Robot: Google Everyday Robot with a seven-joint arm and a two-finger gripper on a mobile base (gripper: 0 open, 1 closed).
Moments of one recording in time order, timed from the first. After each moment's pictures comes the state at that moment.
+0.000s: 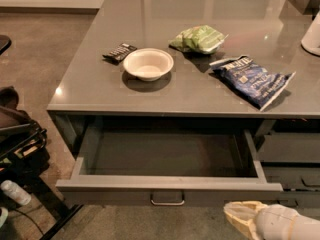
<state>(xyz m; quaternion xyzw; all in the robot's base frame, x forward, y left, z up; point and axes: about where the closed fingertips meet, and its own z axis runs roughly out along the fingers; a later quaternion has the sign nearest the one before) 0.332 -0.194 0.653 -0.33 0.83 0.20 0.40</state>
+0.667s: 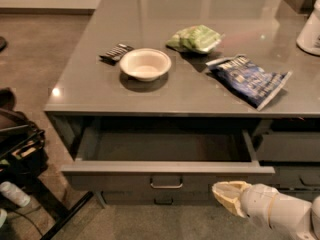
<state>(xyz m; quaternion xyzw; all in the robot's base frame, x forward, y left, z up) 0.389 -0.176 0.645 -0.34 0.80 0.21 0.44</state>
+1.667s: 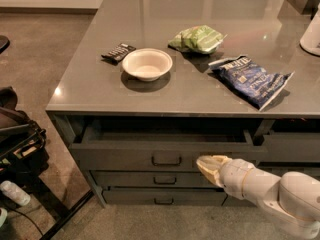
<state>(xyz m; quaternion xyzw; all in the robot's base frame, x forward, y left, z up) 0.471 -0.146 0.654 -0.34 0.77 0.18 0.50</state>
